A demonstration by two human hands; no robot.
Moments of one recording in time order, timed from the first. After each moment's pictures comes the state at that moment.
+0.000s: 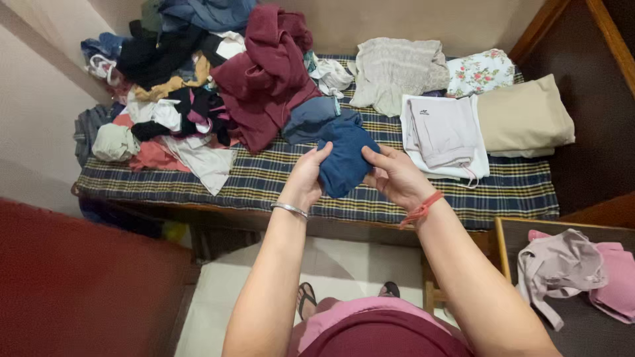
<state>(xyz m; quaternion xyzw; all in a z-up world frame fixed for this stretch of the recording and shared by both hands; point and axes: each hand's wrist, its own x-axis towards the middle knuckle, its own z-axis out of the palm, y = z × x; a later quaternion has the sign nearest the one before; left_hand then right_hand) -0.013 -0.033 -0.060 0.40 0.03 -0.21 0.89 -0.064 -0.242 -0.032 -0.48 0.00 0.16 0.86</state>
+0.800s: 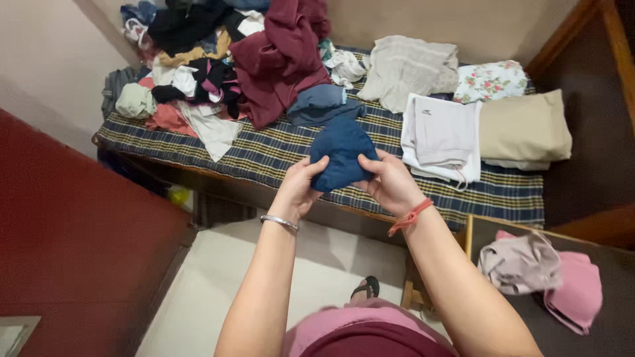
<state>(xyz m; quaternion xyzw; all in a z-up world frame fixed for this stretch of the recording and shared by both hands) -0.138 -0.077 -0.056 0.44 0.05 -0.14 0.89 -0.141 -0.289 -0.019 -0.47 -0.01 0.21 0.86</state>
